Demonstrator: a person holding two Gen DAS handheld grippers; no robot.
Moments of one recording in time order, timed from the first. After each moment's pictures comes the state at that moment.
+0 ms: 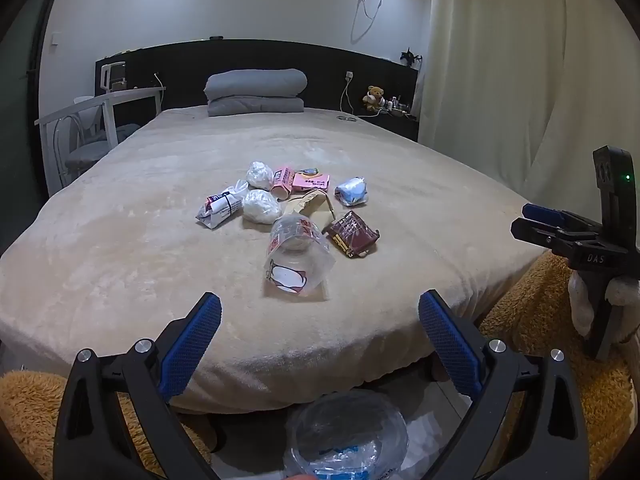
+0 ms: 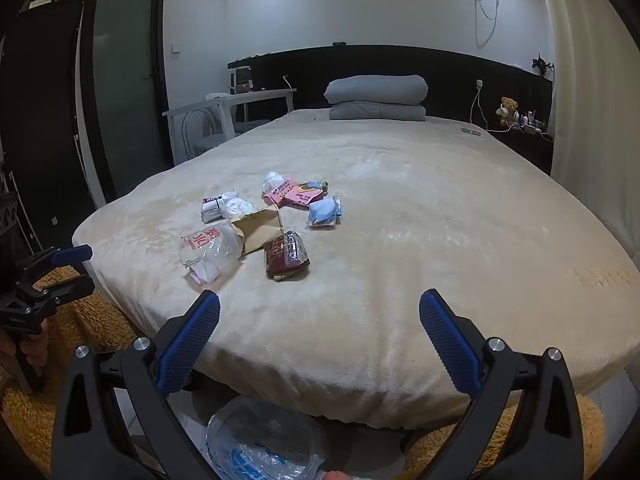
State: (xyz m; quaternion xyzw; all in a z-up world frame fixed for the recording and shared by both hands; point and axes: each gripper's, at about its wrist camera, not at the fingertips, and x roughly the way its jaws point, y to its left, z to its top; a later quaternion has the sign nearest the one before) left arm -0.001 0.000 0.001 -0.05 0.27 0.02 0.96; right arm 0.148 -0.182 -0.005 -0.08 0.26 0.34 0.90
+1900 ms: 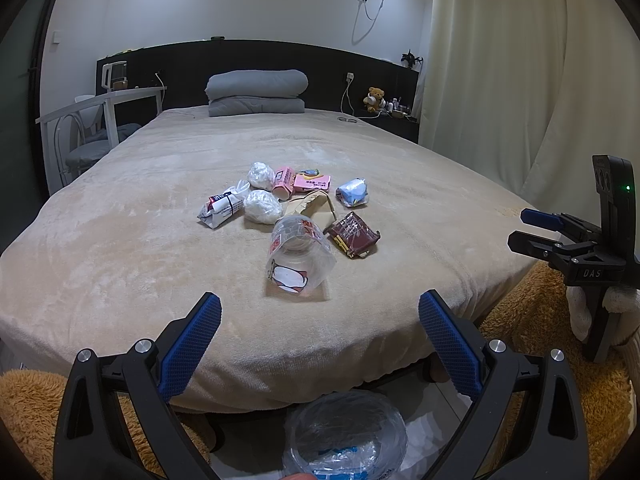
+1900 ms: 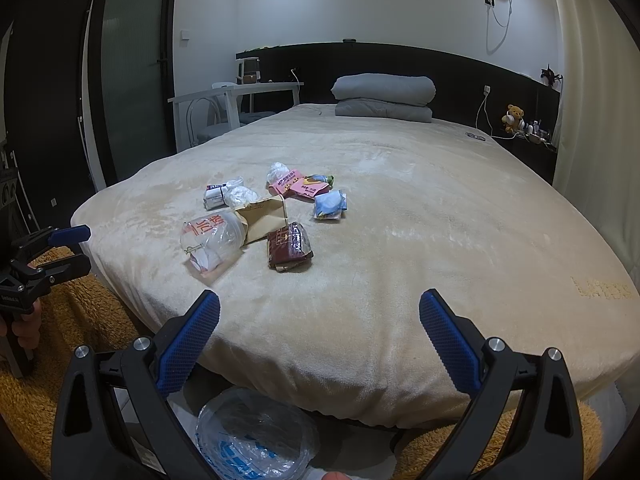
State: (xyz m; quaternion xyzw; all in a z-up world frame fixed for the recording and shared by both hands) left arm -0.001 0.000 0.001 -0.06 0.27 0.01 0.96; right arm 0.143 -0.174 -0.009 -0.11 0.26 0.34 0.90
